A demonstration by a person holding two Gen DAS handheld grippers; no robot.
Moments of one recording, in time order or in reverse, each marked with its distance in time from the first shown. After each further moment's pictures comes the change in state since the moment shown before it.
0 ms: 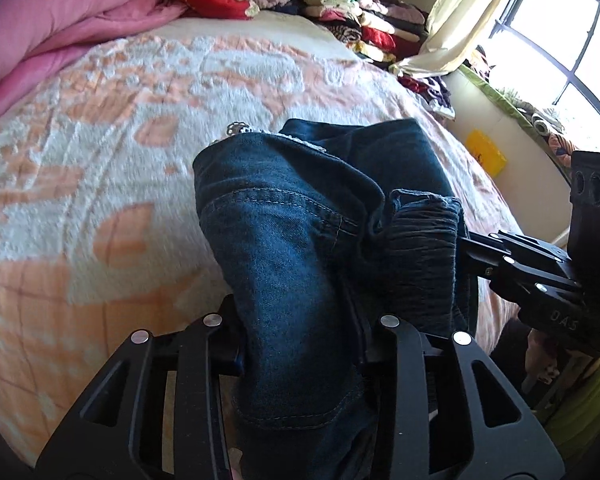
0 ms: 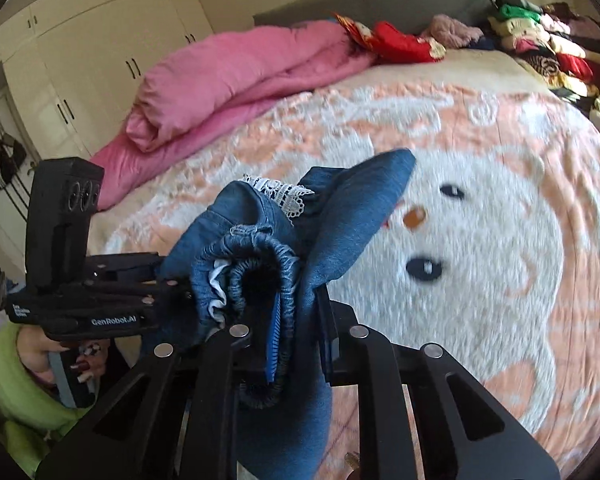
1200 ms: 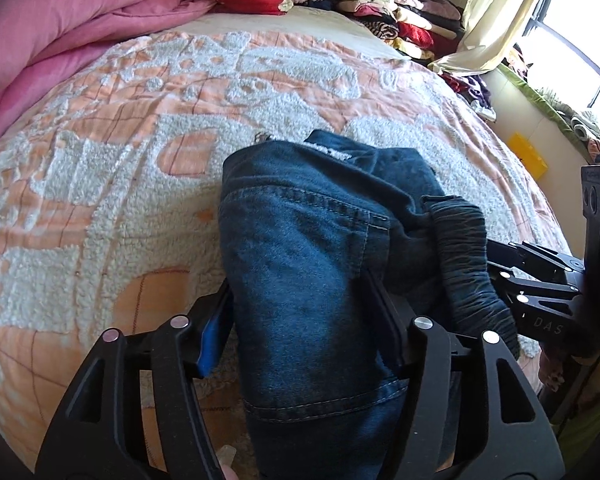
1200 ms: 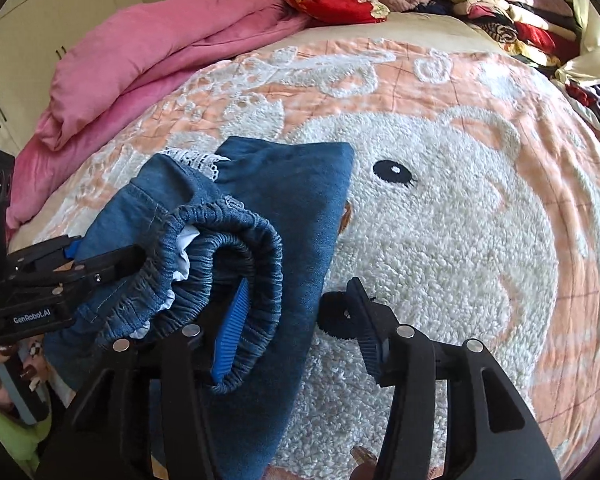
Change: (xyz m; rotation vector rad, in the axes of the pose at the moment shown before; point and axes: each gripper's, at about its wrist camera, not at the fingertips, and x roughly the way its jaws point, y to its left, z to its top) left arm 0.051 0.035 0.035 -0.017 0.023 0.131; right arm 0.078 -0.058 0.011 0.090 0.138 -0.221
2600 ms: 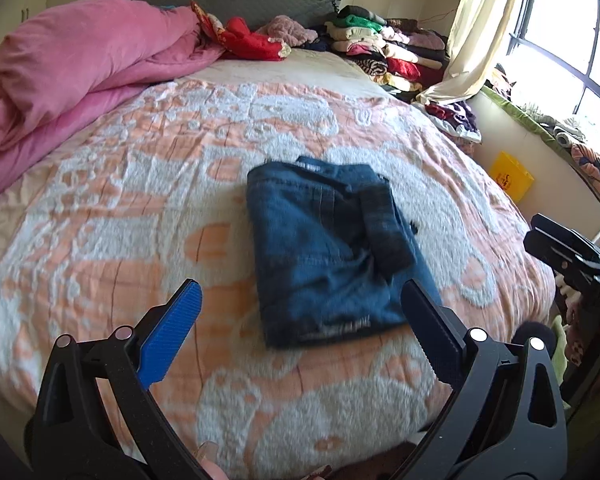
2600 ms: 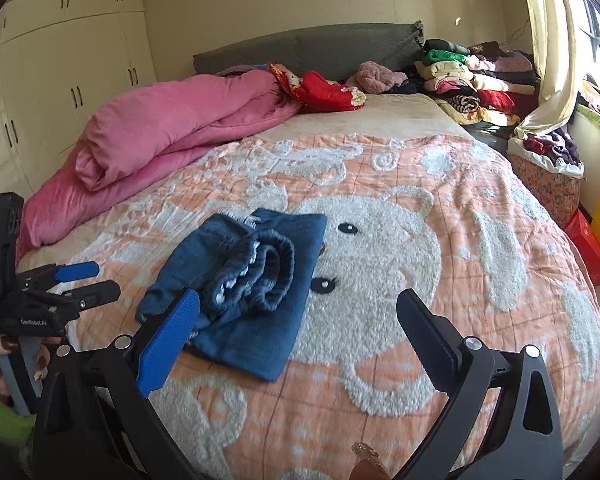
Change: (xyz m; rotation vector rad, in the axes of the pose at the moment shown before) left arm -0.123 -0.017 -0.061 0.019 -0.141 0.023; right arm -0.165 0.032 -0.067 -0.018 -0.282 -0.075
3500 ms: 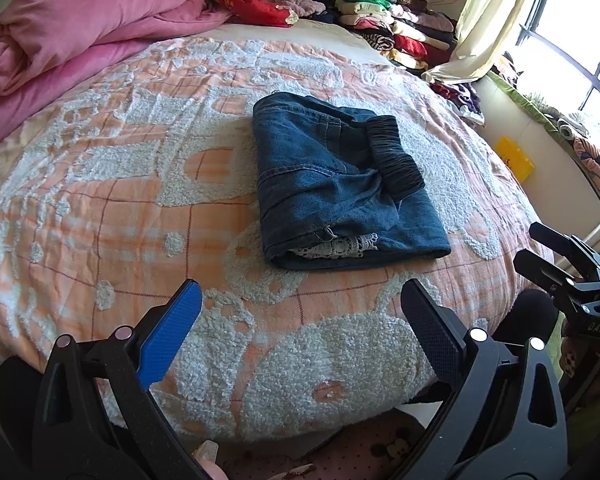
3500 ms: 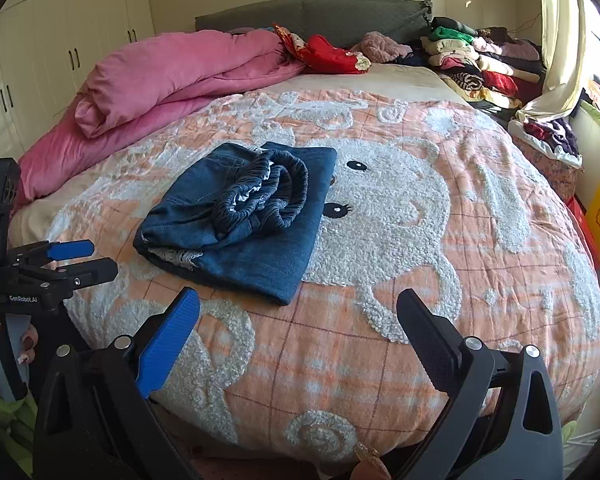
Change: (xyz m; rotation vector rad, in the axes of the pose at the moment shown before) left arm 0.005 0.006 -0.045 -0.047 0.091 -0.011; right arm 0.009 0.022 -0.042 -0.040 0.113 -0.034
